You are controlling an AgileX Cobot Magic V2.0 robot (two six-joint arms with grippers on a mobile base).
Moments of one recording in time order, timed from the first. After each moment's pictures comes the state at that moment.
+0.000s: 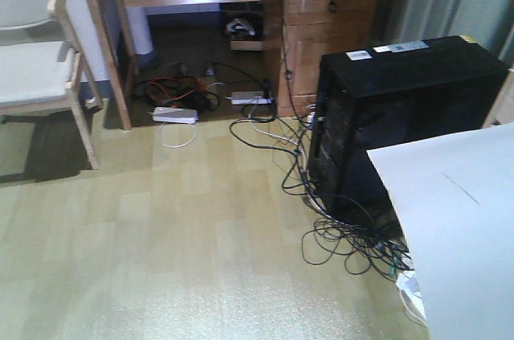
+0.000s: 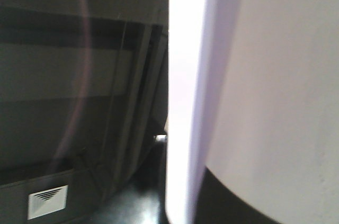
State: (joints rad) left arm -0.55 0.12 -0.73 -0.21 0.89 0.21; right arm 0.04 0.29 -0.08 -0.11 -1.08 1.45
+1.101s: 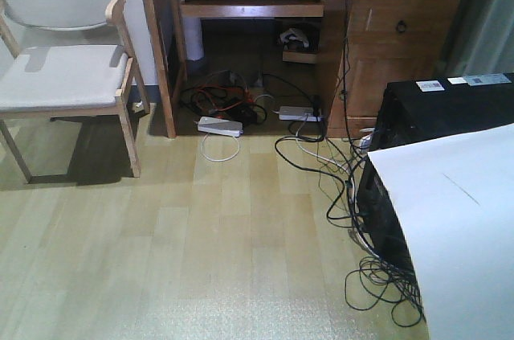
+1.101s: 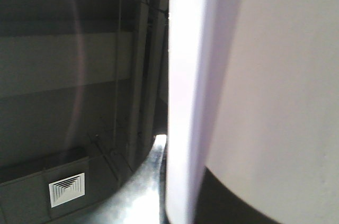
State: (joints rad) left arm -0.55 0.12 -0.73 -0.21 0.89 0.21; right arm 0.04 0.29 -0.08 -0.11 -1.08 1.45
